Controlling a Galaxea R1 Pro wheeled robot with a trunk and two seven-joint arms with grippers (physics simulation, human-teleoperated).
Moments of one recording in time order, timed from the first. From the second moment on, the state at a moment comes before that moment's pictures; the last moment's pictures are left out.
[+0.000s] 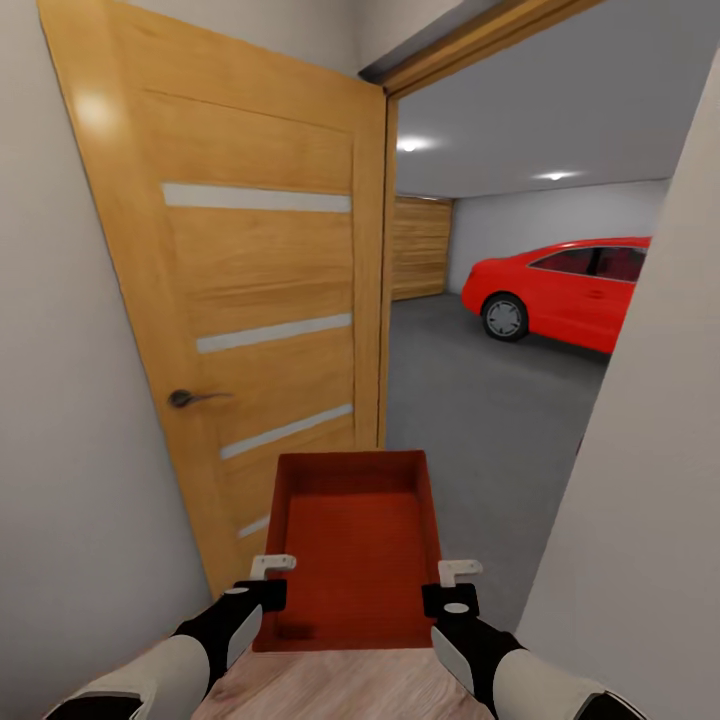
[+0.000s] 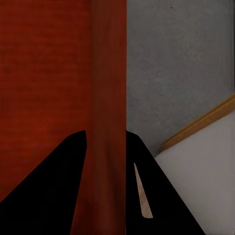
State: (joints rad) left arm -0.70 -0.08 0.00 -0.18 0.02 0.10 0.09; right arm -0.68 0.12 0.60 -0.18 -0.50 -0.02 -0.38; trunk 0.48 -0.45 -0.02
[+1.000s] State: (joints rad) left arm -0.70 -0.08 0.00 -0.18 0.02 0.10 0.09; right arm -0.68 0.12 0.60 -0.18 -0.50 -0.02 -0.38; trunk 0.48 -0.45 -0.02
